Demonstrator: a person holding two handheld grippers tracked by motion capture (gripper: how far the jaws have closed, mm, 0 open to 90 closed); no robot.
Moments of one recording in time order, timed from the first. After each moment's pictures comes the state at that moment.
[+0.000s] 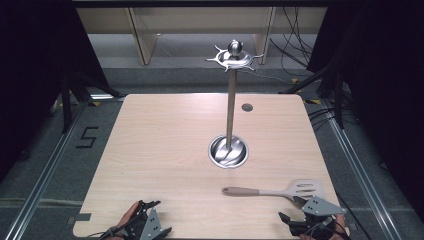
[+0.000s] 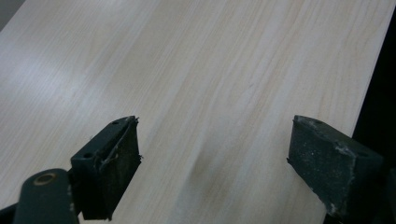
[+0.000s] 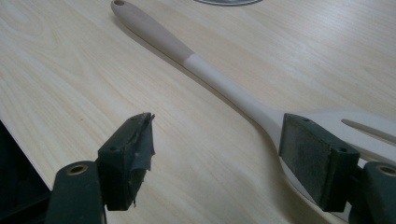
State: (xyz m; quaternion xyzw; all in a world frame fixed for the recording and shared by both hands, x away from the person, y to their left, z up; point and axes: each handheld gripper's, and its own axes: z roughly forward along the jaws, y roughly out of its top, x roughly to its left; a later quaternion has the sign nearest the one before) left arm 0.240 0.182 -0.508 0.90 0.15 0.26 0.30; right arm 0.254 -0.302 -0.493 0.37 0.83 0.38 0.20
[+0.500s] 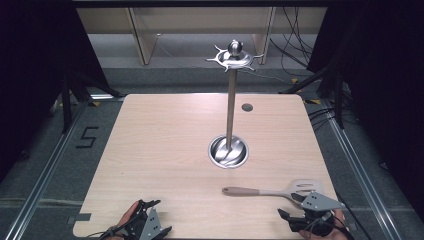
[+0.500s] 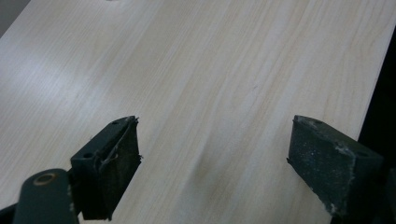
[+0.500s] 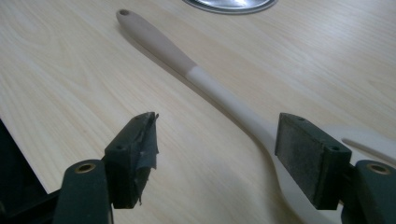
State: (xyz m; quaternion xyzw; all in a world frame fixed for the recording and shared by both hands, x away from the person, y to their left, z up) left arm 0.241 0.182 -0.508 0.90 0.15 0.27 0.30; right arm 0.265 -0.300 -0.485 0.35 0.83 0.38 0.19
